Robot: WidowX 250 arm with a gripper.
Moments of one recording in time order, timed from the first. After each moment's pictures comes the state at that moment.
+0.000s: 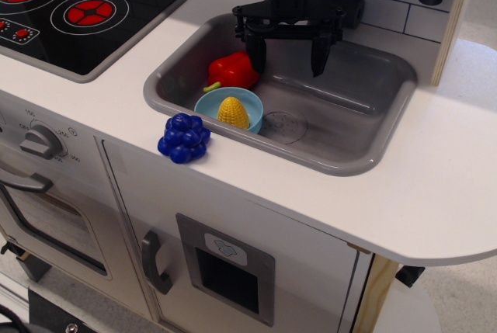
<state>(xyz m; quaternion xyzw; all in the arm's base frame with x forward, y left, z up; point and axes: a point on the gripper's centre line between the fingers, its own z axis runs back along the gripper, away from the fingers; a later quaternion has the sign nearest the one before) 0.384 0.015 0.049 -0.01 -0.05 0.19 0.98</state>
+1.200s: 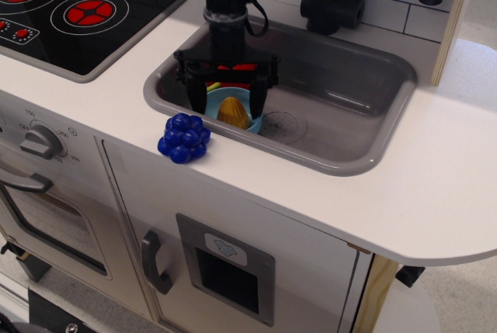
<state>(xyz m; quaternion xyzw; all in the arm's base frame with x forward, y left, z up) 0.339 0.065 0.005 0.01 0.01 0.22 0.98</state>
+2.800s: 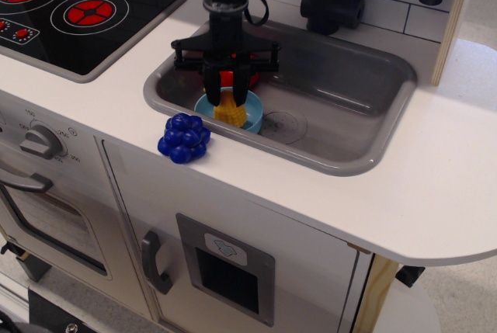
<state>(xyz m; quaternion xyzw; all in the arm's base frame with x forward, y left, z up) 0.345 0.064 0.027 0.02 -0.01 0.27 0.96</state>
